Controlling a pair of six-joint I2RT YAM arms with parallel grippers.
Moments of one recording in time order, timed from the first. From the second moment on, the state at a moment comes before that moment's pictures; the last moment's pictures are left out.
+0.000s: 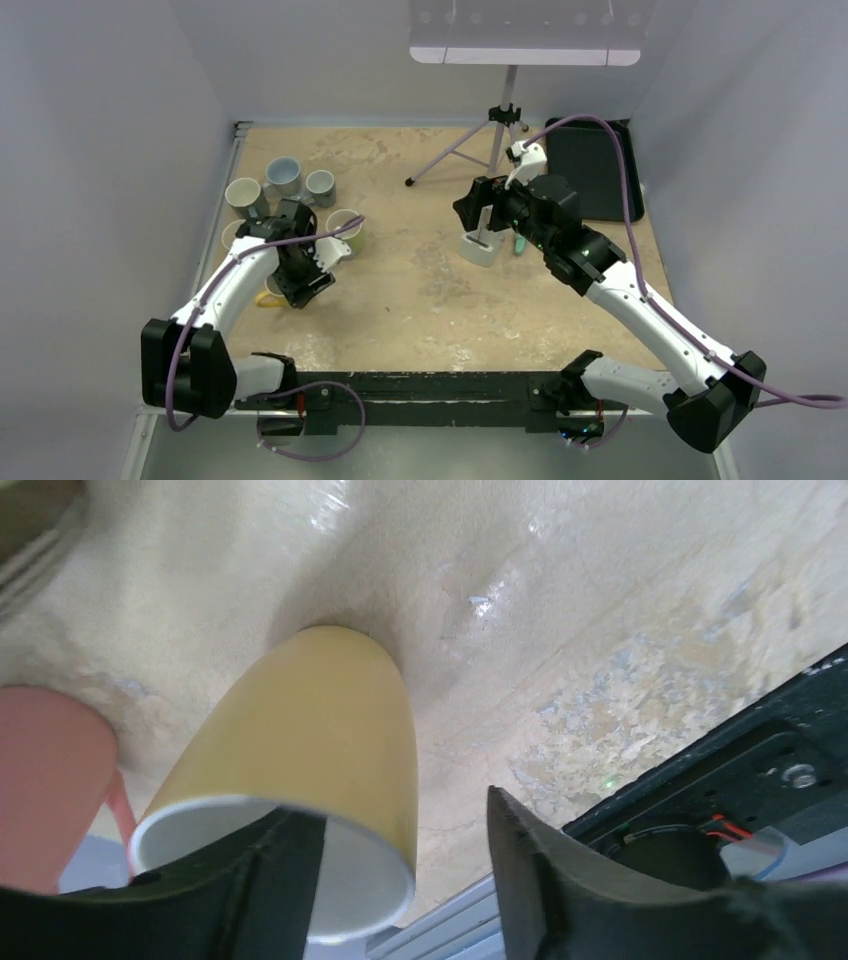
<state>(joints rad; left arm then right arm) -0.18 1.28 0.89 -1.07 0.03 0.78 0.64 1.08 1.05 -0.24 0.05 0.35</state>
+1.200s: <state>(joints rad) -0.17 0.32 0.22 -0.04 -0.37 0.20 0.31 0.47 0.04 0.64 0.62 0.03</state>
